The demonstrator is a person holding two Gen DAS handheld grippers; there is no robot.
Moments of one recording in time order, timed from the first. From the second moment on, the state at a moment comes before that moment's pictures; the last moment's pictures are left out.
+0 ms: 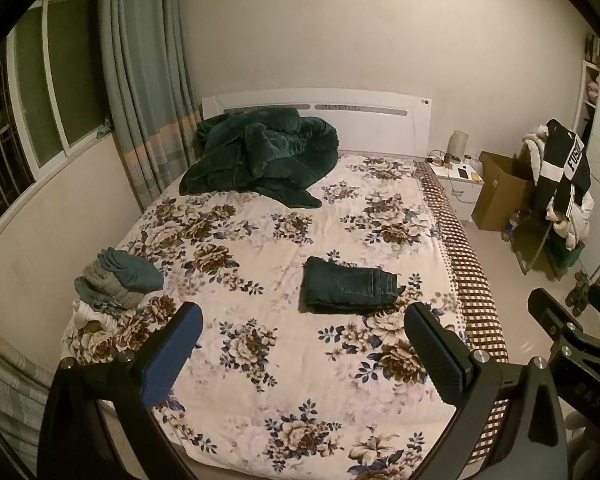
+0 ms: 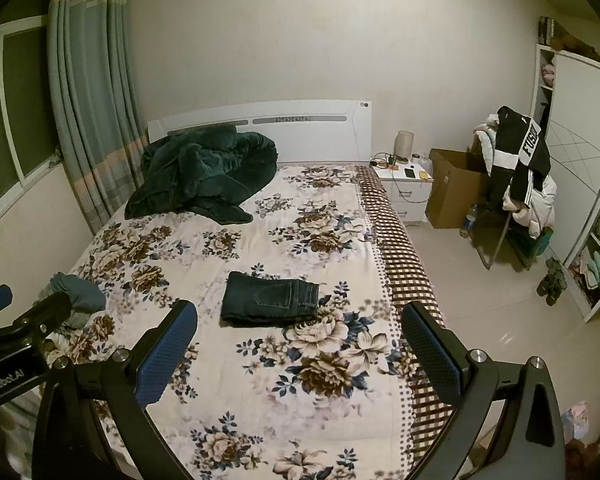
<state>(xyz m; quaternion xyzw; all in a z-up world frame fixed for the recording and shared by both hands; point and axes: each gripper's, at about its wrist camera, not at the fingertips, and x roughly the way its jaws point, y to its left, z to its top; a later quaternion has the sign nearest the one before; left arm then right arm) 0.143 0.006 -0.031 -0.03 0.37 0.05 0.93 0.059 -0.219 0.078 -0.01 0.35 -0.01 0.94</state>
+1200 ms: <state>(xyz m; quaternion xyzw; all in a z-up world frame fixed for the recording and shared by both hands) 0.135 0.007 -0.024 -0.03 0.36 0.06 0.93 0.057 -0.215 0.072 -0.01 0.35 -0.01 0.94</state>
